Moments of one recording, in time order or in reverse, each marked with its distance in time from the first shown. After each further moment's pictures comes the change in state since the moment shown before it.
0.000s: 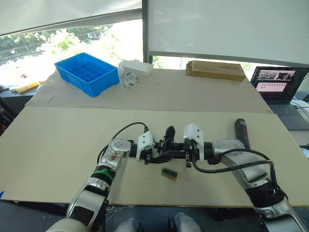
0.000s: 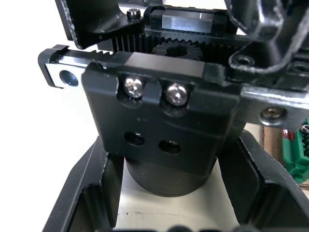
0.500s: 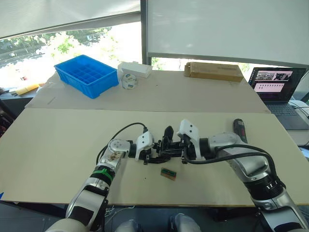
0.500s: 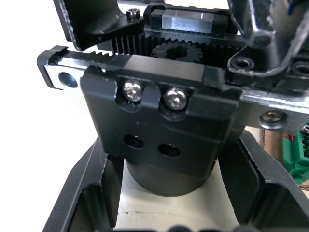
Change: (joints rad) left arm 0.001 0.002 0.000 0.001 0.000 0.006 0.001; right arm -0.100 0.000 0.022 -0.071 0.014 0.304 -0.034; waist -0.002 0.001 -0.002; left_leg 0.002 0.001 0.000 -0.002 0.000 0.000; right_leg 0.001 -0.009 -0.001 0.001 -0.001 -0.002
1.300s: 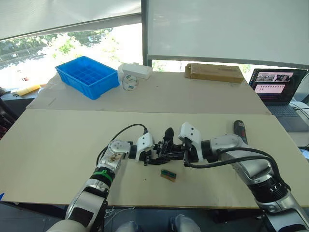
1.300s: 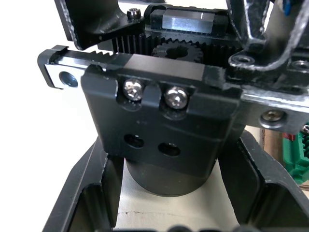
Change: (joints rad) left arm 0.016 0.001 -0.006 -0.017 0.001 0.003 0.003; right arm 0.041 -0.036 0.011 -0.025 -0.001 -0.029 -0.004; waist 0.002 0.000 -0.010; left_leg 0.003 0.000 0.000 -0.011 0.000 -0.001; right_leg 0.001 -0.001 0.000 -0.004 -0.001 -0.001
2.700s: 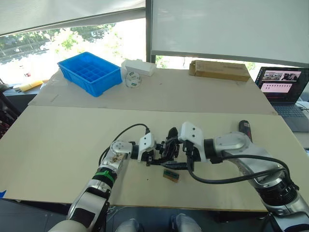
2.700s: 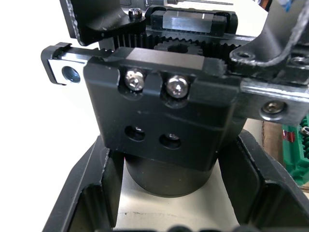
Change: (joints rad) left arm 0.004 -0.008 -0.005 -0.008 -0.019 -0.010 -0.004; right arm 0.018 -0.032 -0.078 -0.170 0.031 -0.044 -0.015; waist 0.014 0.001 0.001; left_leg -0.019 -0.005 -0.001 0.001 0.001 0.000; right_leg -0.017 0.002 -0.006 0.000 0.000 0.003
